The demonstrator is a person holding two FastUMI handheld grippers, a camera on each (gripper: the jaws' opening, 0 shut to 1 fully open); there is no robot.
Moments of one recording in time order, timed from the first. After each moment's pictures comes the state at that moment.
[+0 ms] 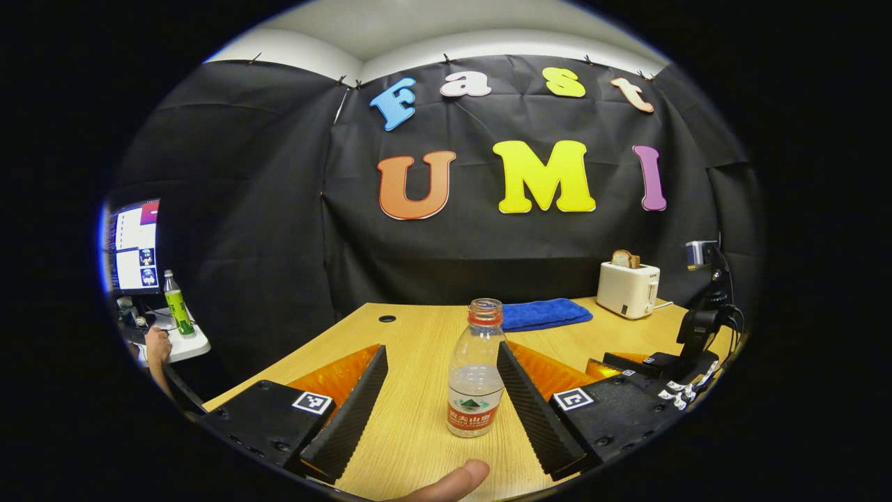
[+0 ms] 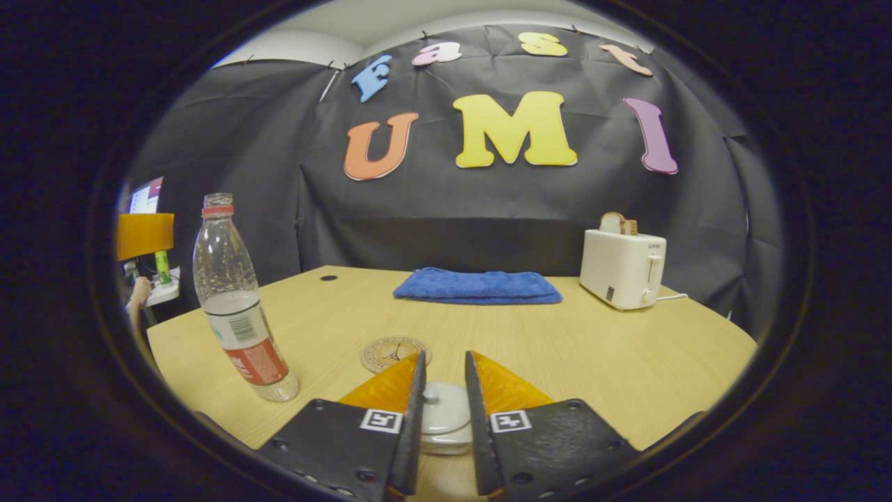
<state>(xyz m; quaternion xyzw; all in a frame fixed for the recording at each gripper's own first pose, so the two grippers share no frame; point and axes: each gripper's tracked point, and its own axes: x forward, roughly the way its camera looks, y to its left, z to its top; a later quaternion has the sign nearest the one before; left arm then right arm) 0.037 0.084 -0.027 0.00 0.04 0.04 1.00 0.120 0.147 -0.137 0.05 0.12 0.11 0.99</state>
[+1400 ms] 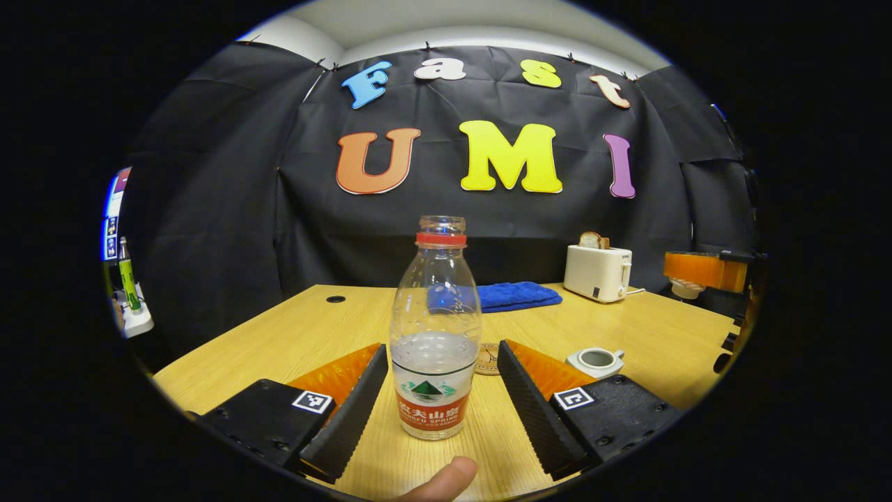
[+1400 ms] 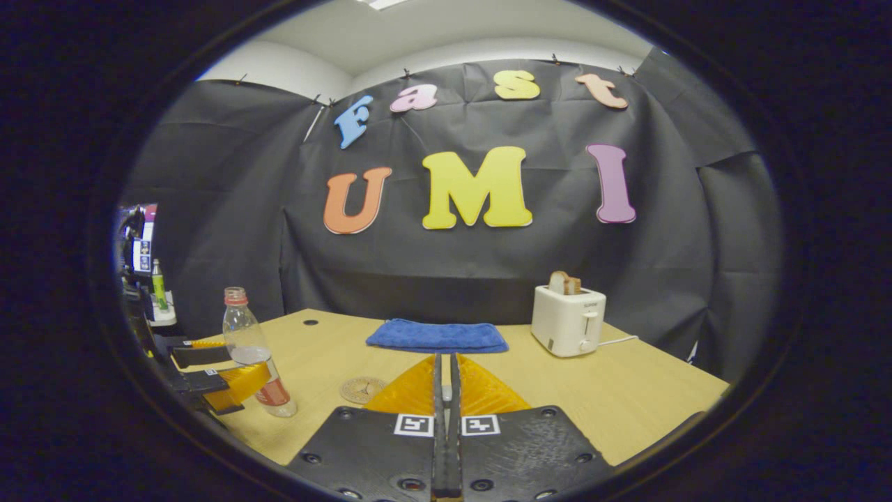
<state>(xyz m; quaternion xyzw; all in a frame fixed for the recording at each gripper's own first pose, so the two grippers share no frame) 0.084 0.042 -0.094 -0.02 0.03 -0.05 1.00 0.065 0.046 -0.044 0.06 0.03 0.05 1.00</state>
